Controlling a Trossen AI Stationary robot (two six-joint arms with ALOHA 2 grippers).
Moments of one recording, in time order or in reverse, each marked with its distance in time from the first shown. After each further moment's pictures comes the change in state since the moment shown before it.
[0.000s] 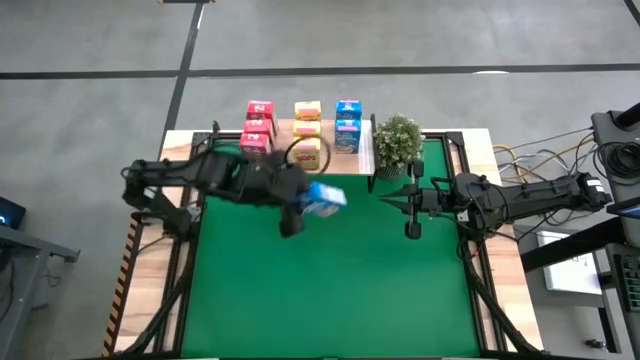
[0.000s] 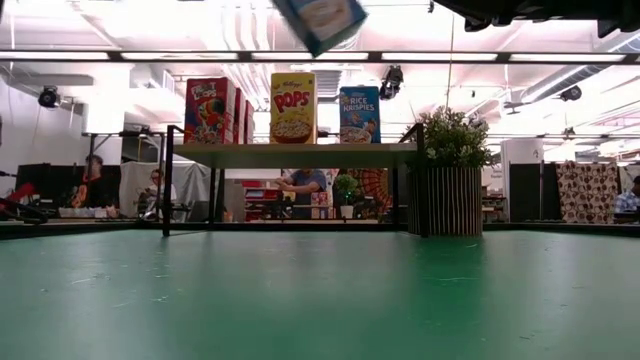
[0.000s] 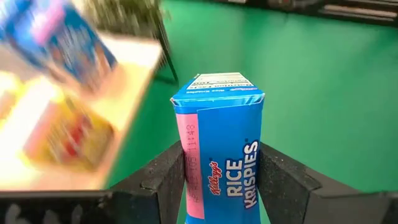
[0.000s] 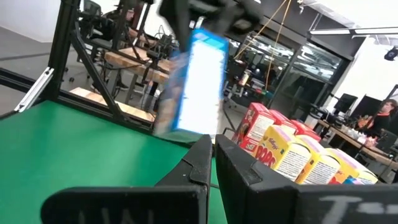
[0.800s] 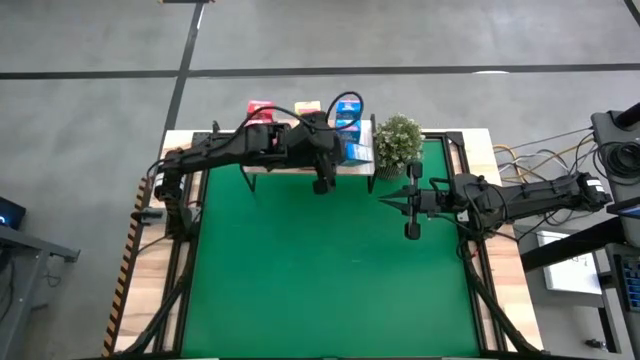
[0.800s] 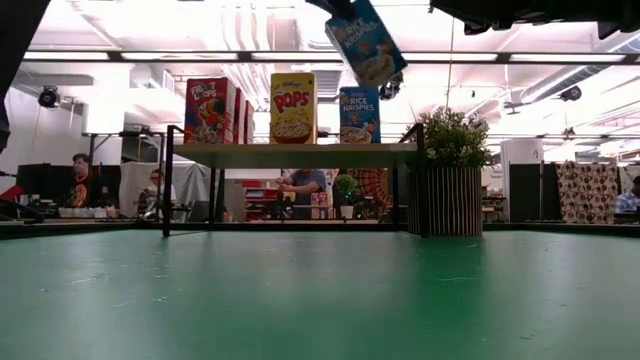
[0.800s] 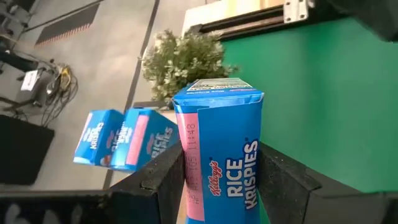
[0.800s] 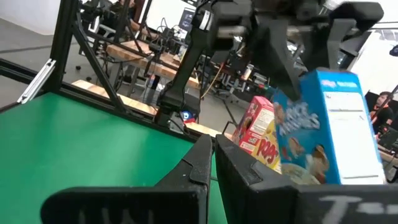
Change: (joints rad) left arm 0.280 0.221 0.182 0.223 0.004 0.591; right arm 0.000 0.003 0.000 -0.027 0.000 -0.004
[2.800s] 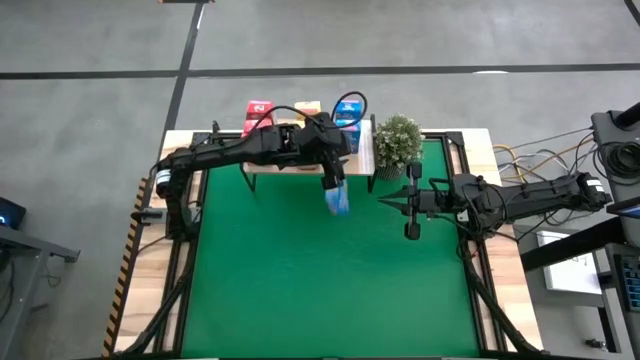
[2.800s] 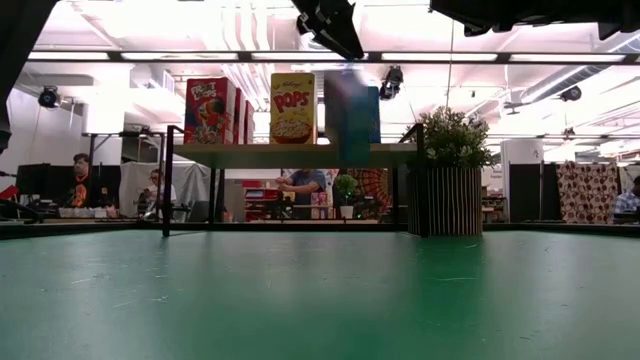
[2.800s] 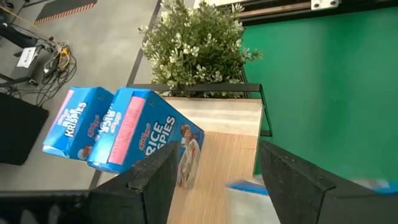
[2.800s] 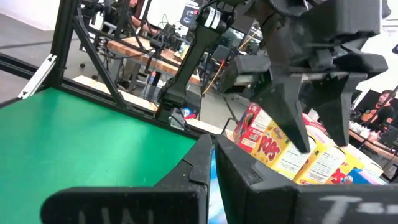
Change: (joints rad) left arm 0.065 0.003 -0.188 0.187 0.029 -0.037; right arm 0.000 0.001 0.000 -0.015 0.001 -0.004
